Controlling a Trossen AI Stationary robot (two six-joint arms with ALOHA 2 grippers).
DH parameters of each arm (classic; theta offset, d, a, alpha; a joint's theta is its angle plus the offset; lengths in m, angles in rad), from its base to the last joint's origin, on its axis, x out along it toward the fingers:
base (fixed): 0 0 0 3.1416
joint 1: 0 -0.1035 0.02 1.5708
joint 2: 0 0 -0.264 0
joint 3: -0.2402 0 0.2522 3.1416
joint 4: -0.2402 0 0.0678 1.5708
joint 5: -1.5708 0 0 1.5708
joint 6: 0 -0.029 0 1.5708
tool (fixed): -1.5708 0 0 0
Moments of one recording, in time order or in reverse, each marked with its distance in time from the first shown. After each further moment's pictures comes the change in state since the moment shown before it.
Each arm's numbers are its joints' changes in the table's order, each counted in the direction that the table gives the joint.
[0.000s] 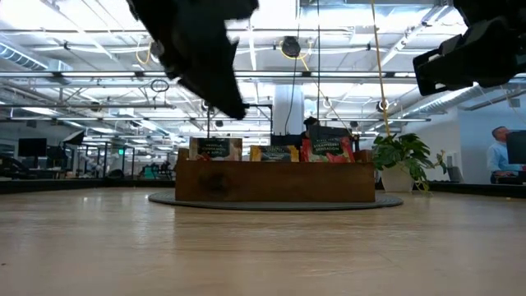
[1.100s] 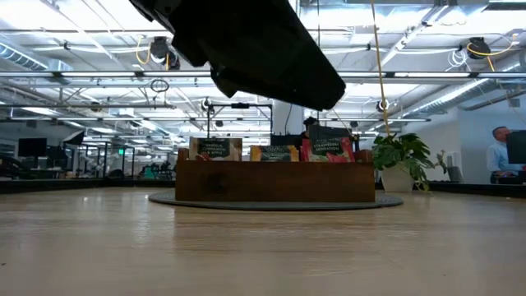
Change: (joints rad) left arm 0.129 0.171 0.005 0.659 0.273 -0.358; right arm -0.502 0.521 -0.437 -0.502 -0.178 -0.724
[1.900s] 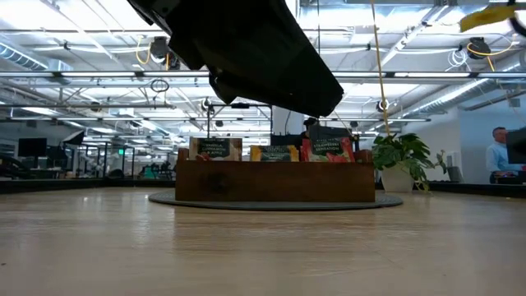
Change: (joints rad) left arm -0.006 0.000 0.000 -0.033 0.049 0.049; right arm 0.173 0.141 0.009 -0.119 0.024 -0.019
